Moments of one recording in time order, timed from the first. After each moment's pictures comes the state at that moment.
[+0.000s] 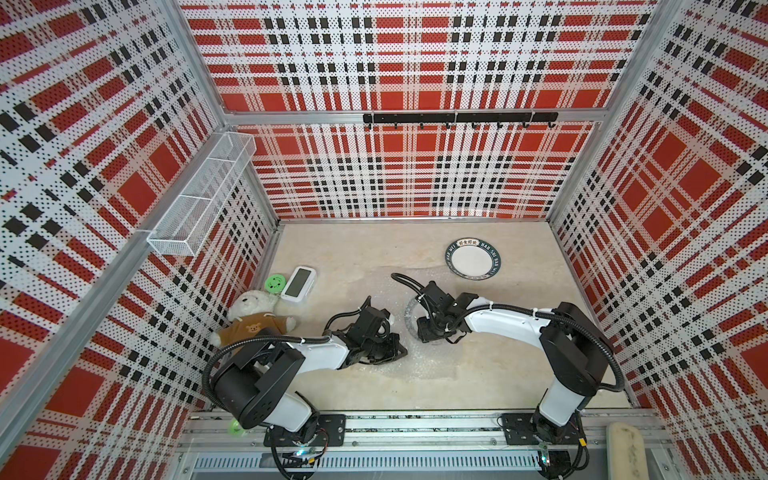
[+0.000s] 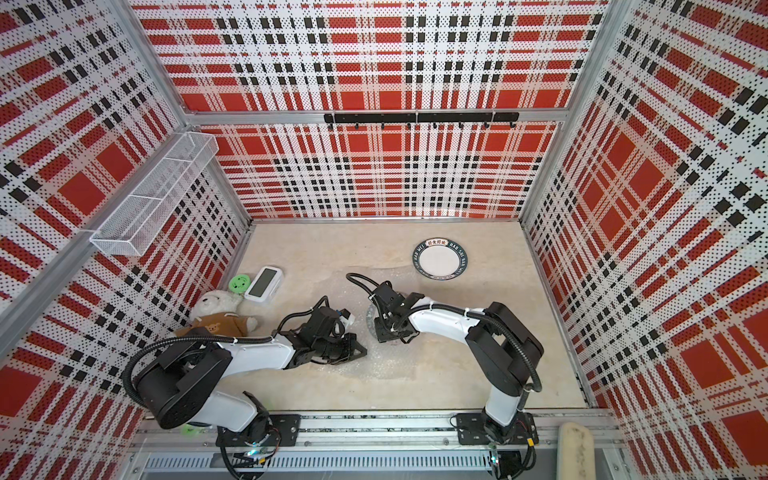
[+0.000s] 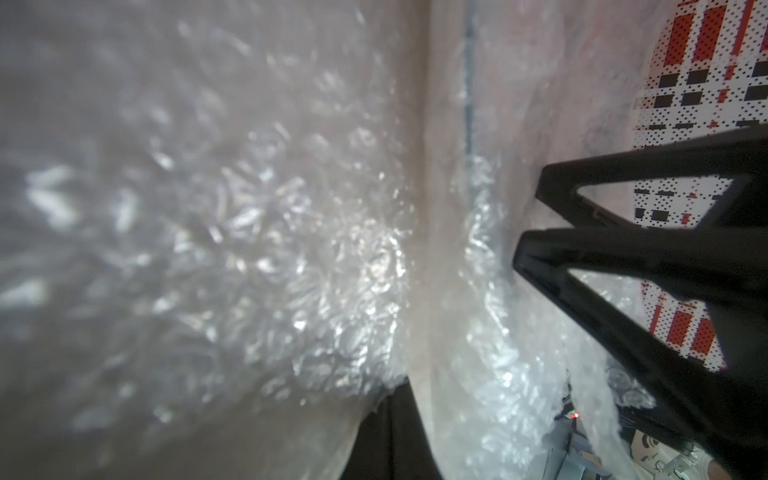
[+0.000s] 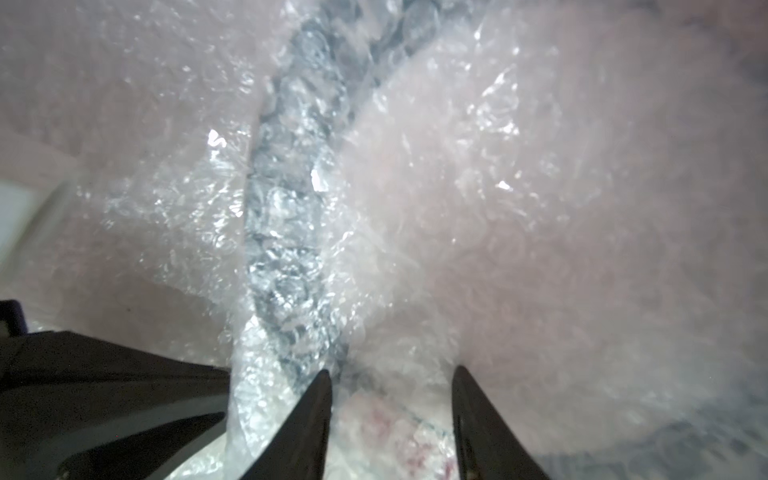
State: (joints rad) left arm -0.67 1.48 0.45 0.16 0.49 -0.87; right arm 0.85 1.74 1.09 -0.54 -0.02 0.54
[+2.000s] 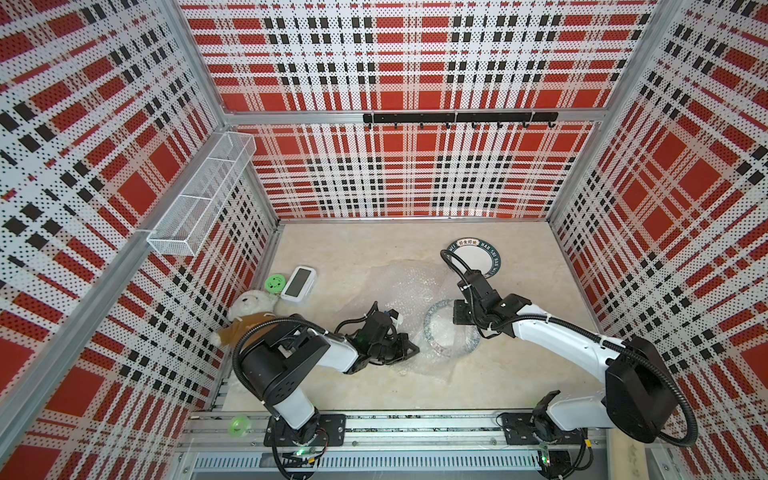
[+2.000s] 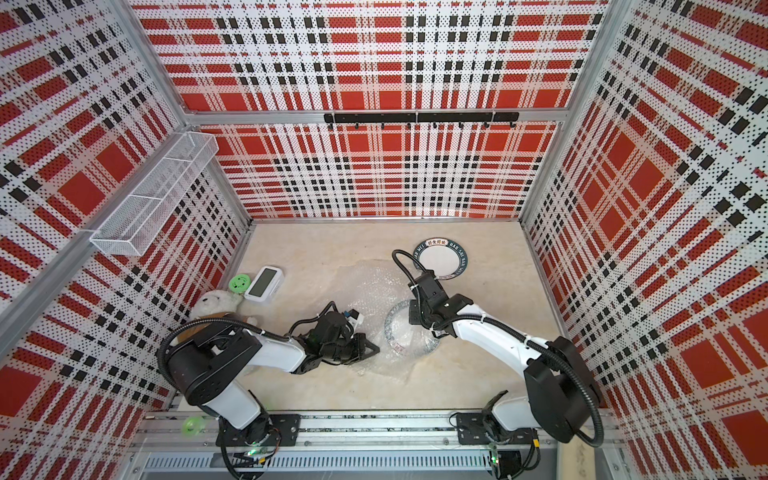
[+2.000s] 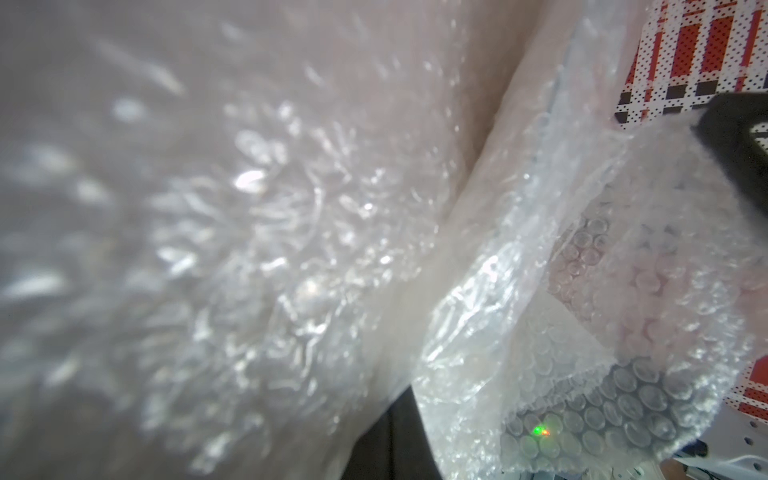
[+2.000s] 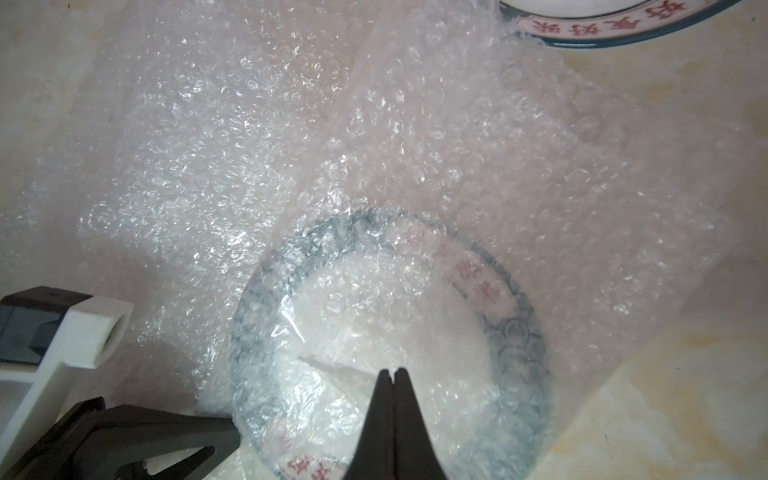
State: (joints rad) left arm -0.73 1.67 0.41 0.55 0.47 -1.00; right arm 0.63 1.39 0.88 -0.49 0.16 0.59
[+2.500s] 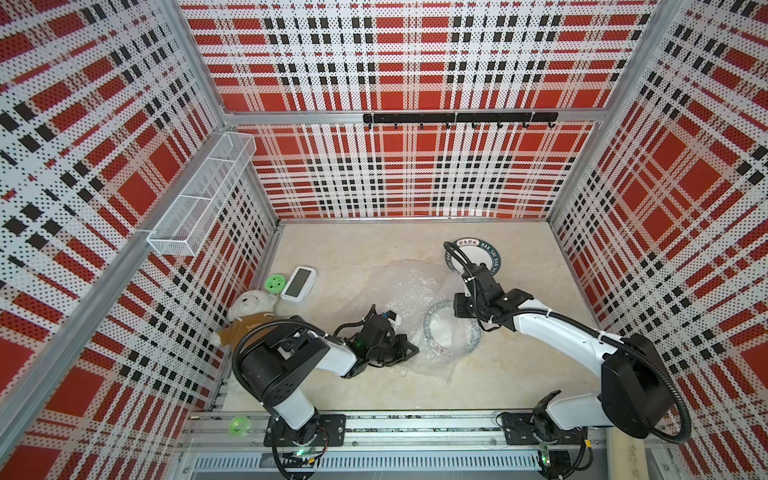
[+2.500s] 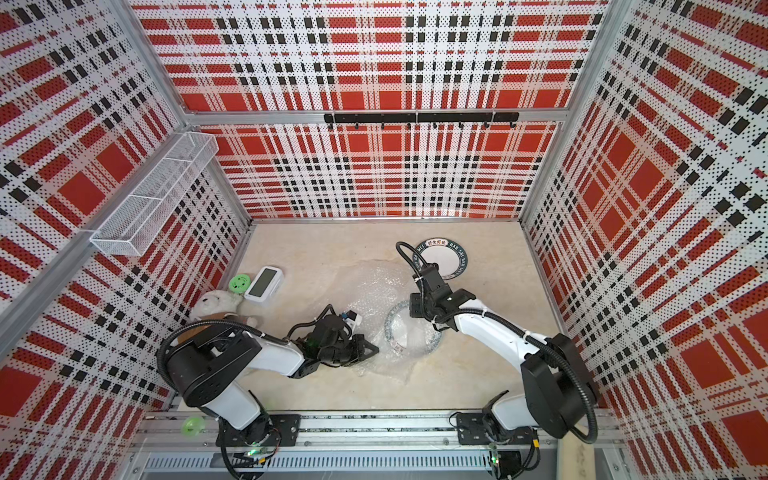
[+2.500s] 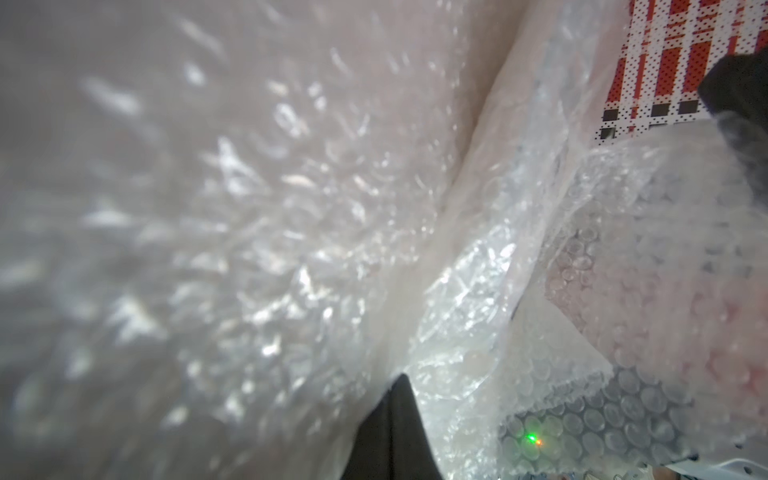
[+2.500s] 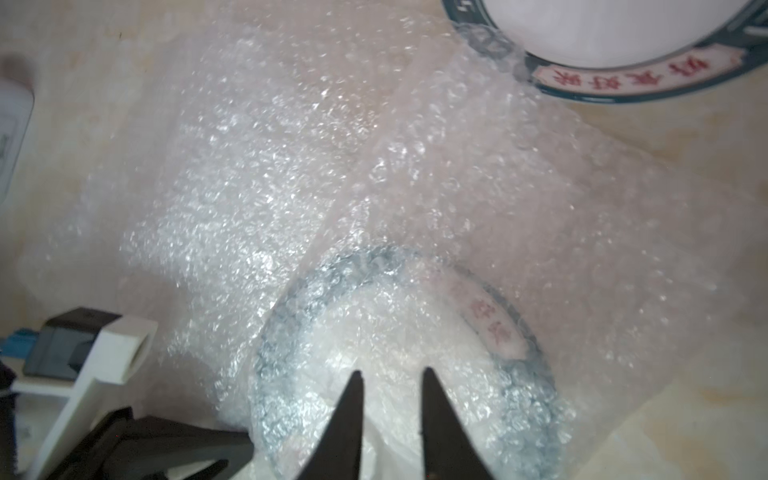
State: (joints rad) left arm -0.75 1.62 0.38 0.55 0.42 -1.03; right arm 0.60 1.42 0.93 -0.45 0.06 0.50
